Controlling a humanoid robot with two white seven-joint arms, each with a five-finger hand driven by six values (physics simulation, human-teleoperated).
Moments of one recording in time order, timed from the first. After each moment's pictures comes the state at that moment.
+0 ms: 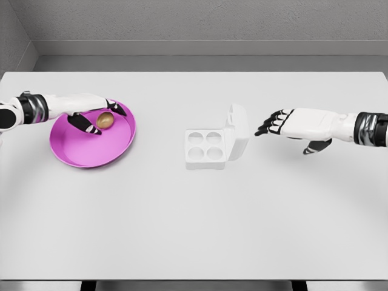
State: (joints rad) left arm -0.90 0.60 -0.85 -0.80 -0.24 -0.61 -0.55; right arm -0.62 -0.83 0.62 -1.48 0.44 -0.61 0.61
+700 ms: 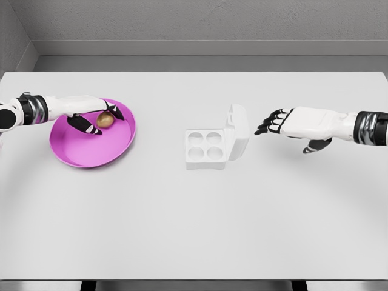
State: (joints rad) left arm -0.90 0.59 -0.84 -0.78 -0.24 -0.61 -0.57; right arm -0.63 -0.83 0.62 -1.48 0.44 -0.61 0.61
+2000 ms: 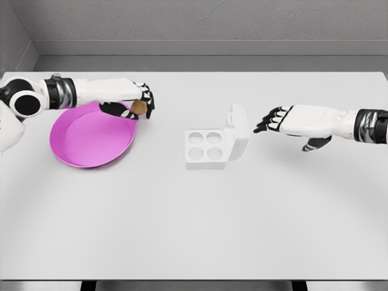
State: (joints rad) left arm -0.94 0.56 -0.87 -1.05 -0.23 -0.61 -0.57; right arm -0.64 -0.83 0.62 -1.49 0.43 -0.61 0.61
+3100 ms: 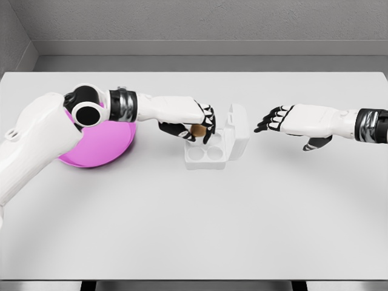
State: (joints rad) left arm -0.95 0.41 -0.96 -1.18 -0.24 -0.61 -0.58; right arm -0.64 -0.84 0.62 -1.49 0.43 -0.61 0.61
